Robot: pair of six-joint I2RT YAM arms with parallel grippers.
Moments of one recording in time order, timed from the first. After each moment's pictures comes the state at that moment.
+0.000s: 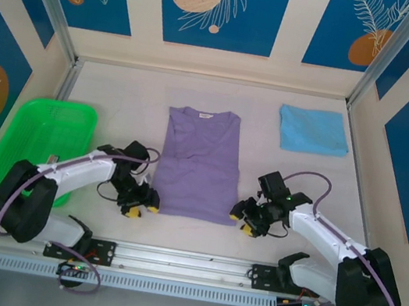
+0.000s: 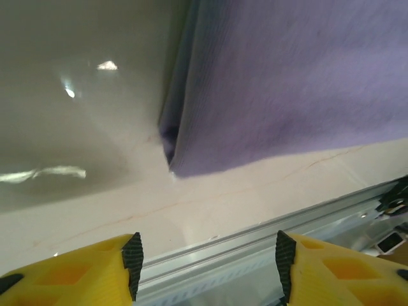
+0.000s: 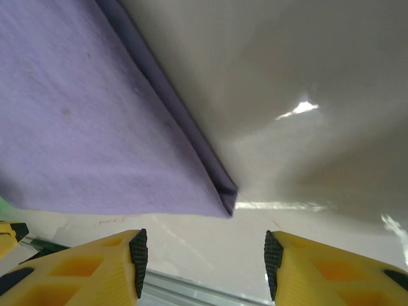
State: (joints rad) left arm -0.47 1.38 0.69 -0.86 0.58 -0.67; right arm 0.47 1.14 0.51 -0.66 -0.46 1.00
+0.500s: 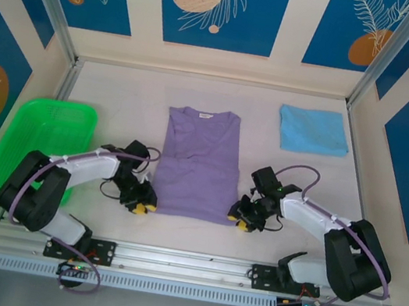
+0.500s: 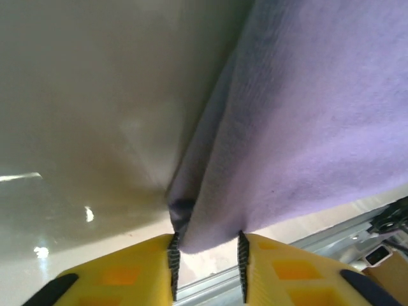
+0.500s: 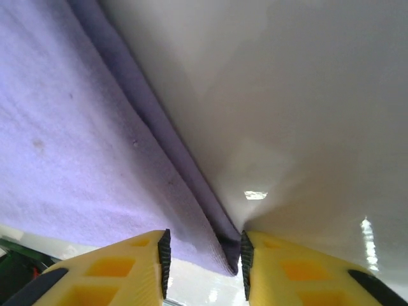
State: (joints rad) left arm -0.45 1.46 0.68 -0.77 0.57 -0.68; right arm 0.48 1.32 0.55 -0.62 -0.46 0.90
